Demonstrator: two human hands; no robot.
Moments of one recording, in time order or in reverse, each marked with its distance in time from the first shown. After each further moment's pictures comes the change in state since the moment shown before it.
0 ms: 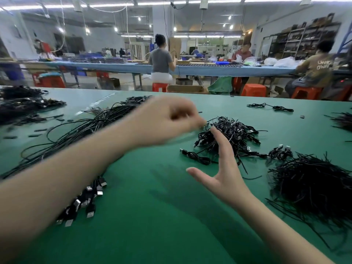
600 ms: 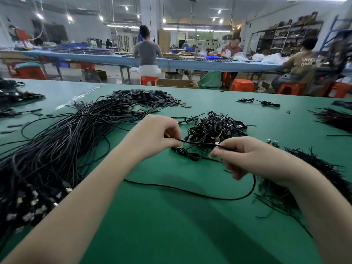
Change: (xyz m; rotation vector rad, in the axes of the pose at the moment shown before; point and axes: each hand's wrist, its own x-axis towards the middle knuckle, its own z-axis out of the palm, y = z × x) left_hand 0.014 -0.075 0.060 0.180 0.034 -0.107; right_hand 0.032 -0.027 -0.091 0.122 -0.527 0.549
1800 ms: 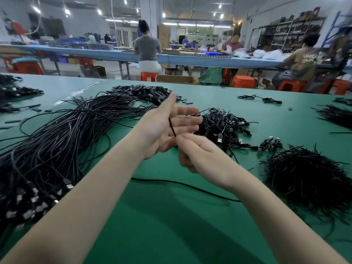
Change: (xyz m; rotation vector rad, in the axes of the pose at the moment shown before) left_hand 0.004 0.019 0.000 -1.157 -0.090 -0.429; right_hand 0.034 -0.030 0.078 0.215 0.043 -0.273
